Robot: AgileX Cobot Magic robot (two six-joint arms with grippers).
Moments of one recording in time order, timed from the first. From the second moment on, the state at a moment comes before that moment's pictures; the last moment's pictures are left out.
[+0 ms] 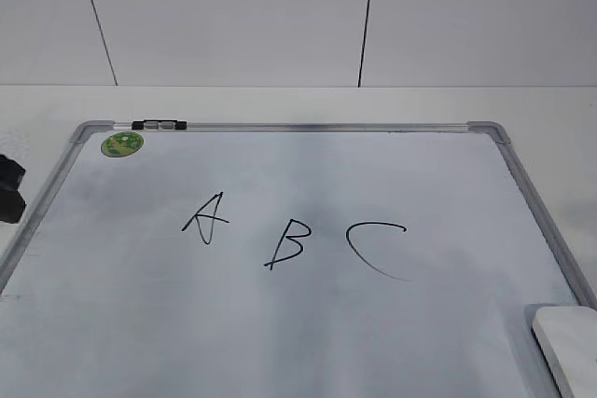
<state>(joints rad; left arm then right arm) -0.06 1.55 -0.91 -0.13 0.66 0.12 0.06 0.32 -0.55 0.16 0.91 -0.16</state>
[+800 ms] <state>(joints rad) -0.06 1.73 -0.92 -0.13 0.57 0.13 0.06 0.38 -0.59 0.16 0.97 -0.20</state>
